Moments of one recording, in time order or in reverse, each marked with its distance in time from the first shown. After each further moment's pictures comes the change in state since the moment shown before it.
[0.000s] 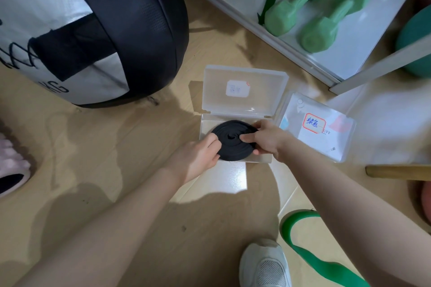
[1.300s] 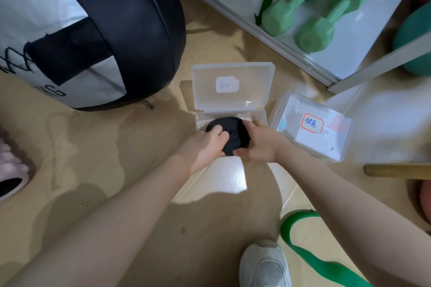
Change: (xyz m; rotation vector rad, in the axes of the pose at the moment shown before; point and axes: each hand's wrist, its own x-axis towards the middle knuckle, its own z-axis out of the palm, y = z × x) left_hand 0.039 0.012 -0.015 0.021 -0.411 -0.120; right_hand 0.005 0.010 0.002 -0.882 0.083 -0.382
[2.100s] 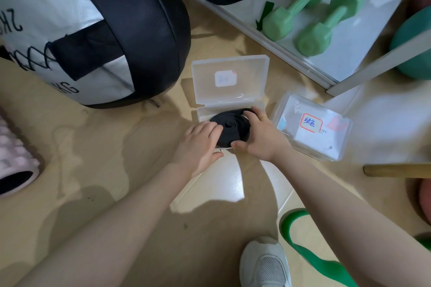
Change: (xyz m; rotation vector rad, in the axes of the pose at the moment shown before) left_hand -0.027 0.000 0.014 -0.089 0.341 -0.087; right_hand -0.009 -0.005 0.002 0.141 0.218 -0.046
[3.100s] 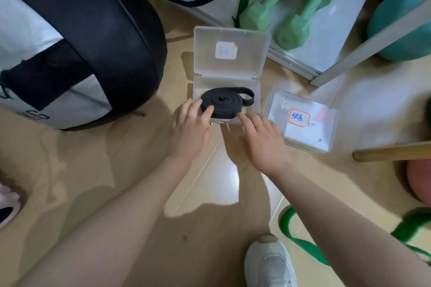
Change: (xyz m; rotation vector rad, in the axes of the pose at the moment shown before) left_hand 0.047 -0.007 0.000 -0.056 0.059 -0.183; right_hand -0.011 0.028 0.023 -0.402 0.506 -0.141
